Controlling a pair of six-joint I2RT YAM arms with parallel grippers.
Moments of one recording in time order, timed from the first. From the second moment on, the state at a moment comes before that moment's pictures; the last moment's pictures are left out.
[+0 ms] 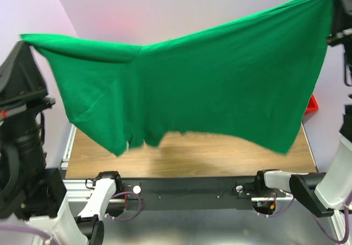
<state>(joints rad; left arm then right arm) 0.08 0.80 1.89 -0.16 0.08 -0.41 0.09 1.27 2.40 -0.54 -0.19 -0.33</state>
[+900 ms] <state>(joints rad) 0.07 1.31 0.86 0.25 -0.10 -0.27 0.10 2.11 1.57 -0.03 -0.58 -0.12</state>
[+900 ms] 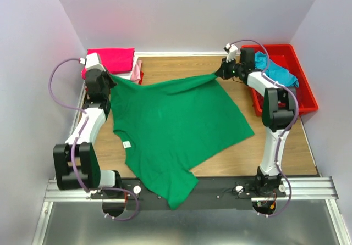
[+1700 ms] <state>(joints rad) 0.07 1.44 0.96 0.29 0.00 -0.18 0.10 2.24 1.79 0.06 -0.50 0.01</state>
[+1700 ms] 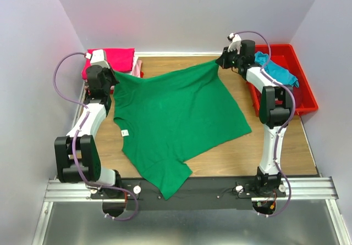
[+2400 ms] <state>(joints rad) 0.05 1.16 0.81 0.14 0.13 -0.21 0.08 2.20 1.62 0.07 -0.51 0.03</state>
